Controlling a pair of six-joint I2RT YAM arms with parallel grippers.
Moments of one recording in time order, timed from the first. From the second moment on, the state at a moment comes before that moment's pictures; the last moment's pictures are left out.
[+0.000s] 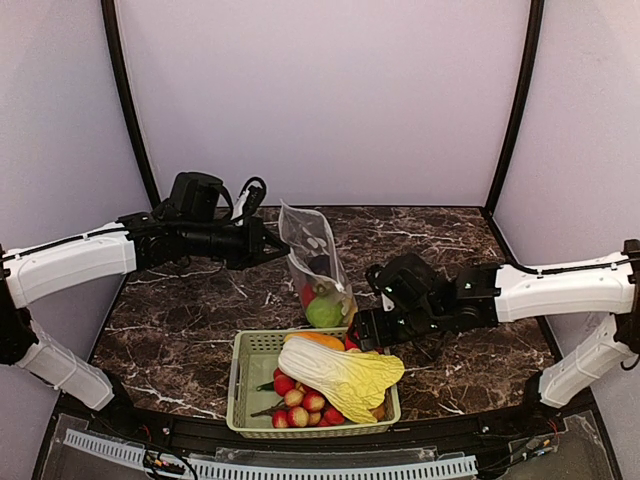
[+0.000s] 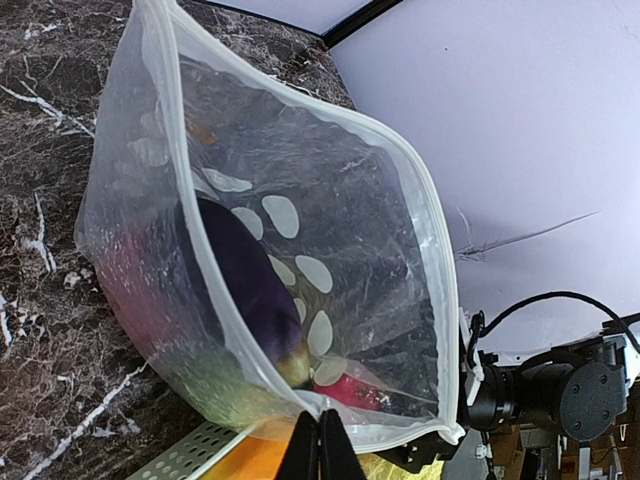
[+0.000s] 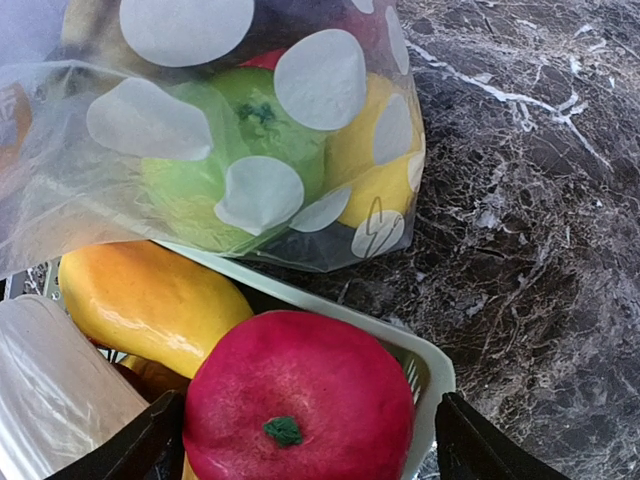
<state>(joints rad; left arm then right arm) -0.70 1.37 1.10 -0.25 0.38 -0.75 1.12 1.41 0.94 -0.47 0.16 0.72</state>
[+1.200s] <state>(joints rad) -0.70 1.37 1.10 -0.21 0.44 -0.73 1.10 1.31 1.41 -0.53 0.22 0.42</state>
